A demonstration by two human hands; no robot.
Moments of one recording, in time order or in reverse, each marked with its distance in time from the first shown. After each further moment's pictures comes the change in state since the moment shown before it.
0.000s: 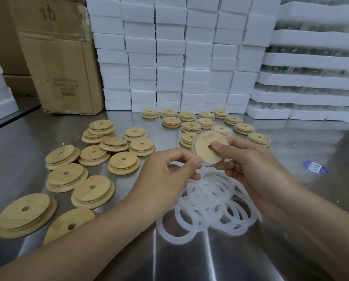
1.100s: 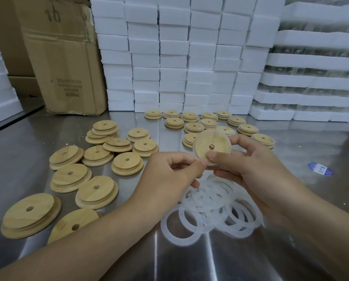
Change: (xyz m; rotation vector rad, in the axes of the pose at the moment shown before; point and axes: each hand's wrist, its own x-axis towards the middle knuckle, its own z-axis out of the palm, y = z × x) left_hand -0.005 0.009 -0.001 -0.068 0.057 -0.109; right_hand -0.004 -0.003 0.007 -0.007 -0.023 -0.056
